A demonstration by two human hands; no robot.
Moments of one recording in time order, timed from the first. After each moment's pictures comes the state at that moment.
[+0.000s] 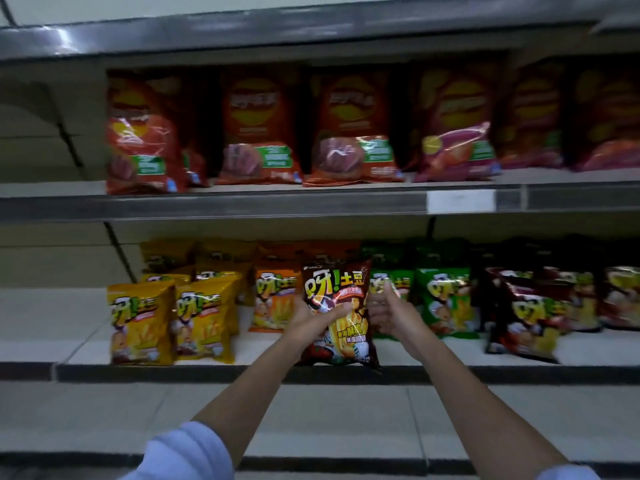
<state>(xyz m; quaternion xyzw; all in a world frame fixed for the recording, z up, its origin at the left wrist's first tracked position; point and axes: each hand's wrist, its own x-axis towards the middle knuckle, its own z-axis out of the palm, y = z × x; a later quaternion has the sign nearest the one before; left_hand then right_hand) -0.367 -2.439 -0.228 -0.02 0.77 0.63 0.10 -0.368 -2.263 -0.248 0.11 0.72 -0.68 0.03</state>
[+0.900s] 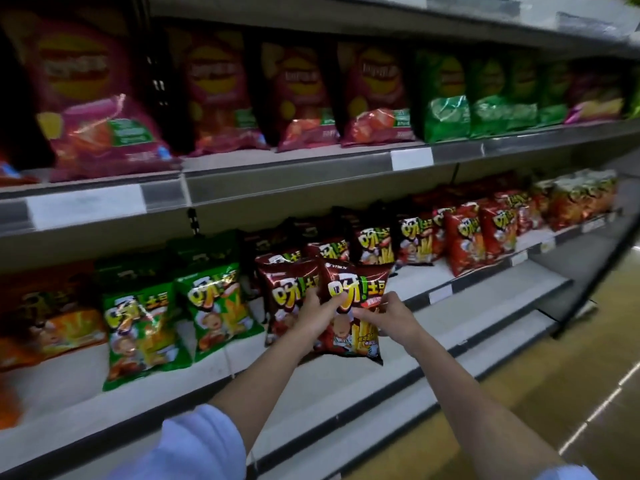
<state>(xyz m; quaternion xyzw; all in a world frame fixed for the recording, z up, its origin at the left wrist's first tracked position) -0.337 -2.010 -0.282 0.14 0.76 0.57 0.27 -0.242 -1.873 -0.290 0.30 0.77 -0.55 -0.09</state>
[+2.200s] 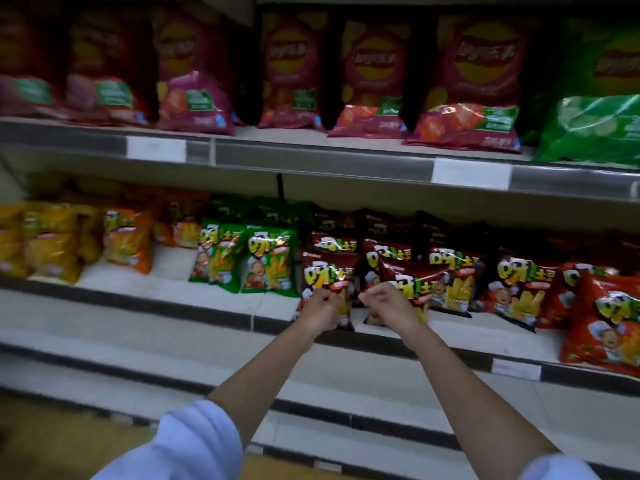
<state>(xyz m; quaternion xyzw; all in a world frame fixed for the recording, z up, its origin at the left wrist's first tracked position) -0.295 -1.965 -0.273 -0.12 0.71 0.67 0.16 -0.316 -1.808 -0.292 0.04 0.81 -0.57 0.07</state>
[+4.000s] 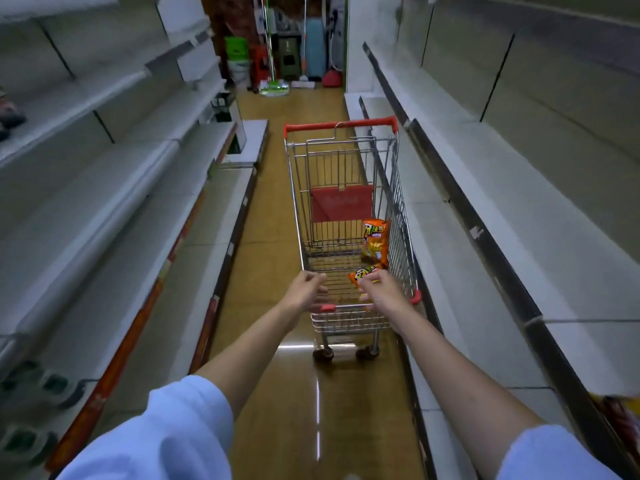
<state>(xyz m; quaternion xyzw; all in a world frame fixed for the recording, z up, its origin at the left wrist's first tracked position) -0.129 -3.021 -0.332 -0.60 0.48 0.58 -0.27 -0.290 -3.001 -0.351 -0.41 0.70 -0.35 0.47</state>
